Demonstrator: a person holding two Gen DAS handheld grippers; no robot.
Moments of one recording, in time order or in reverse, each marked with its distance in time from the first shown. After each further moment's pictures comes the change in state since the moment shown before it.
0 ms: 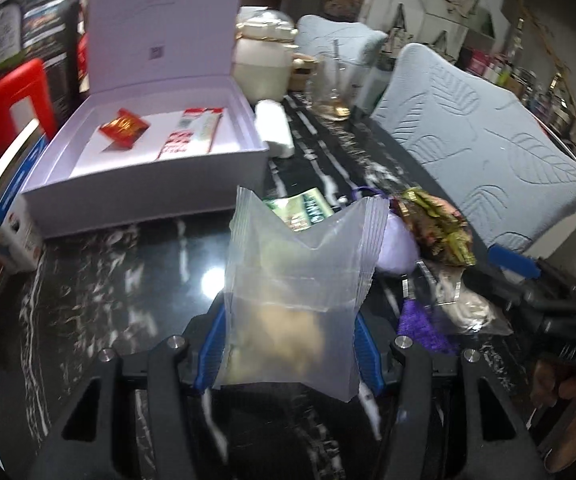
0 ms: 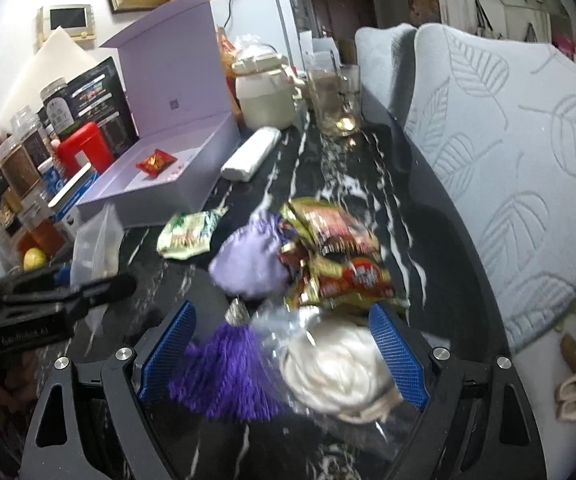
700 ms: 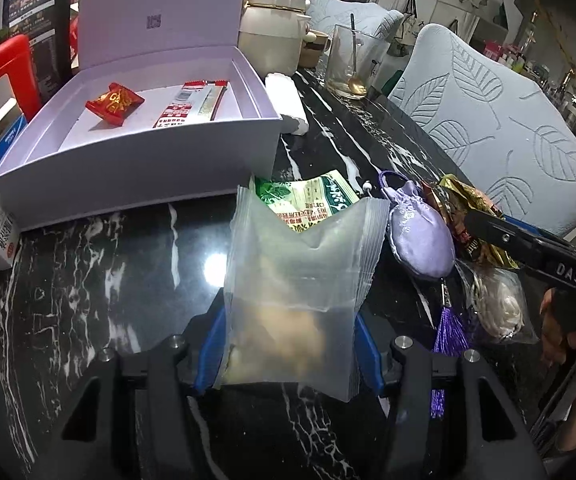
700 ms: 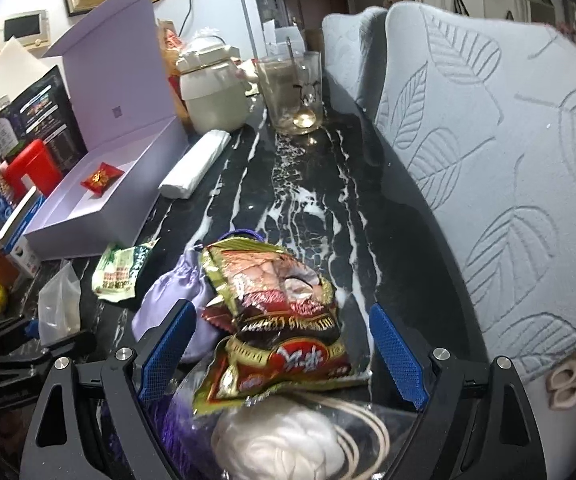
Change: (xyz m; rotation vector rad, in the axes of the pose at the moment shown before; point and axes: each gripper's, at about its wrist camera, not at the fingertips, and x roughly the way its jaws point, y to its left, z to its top) left arm 0.040 0.007 0.006 -0.008 0.055 0.017; right arm 0.048 -0.039 0.031 0.065 0.051 -0.076
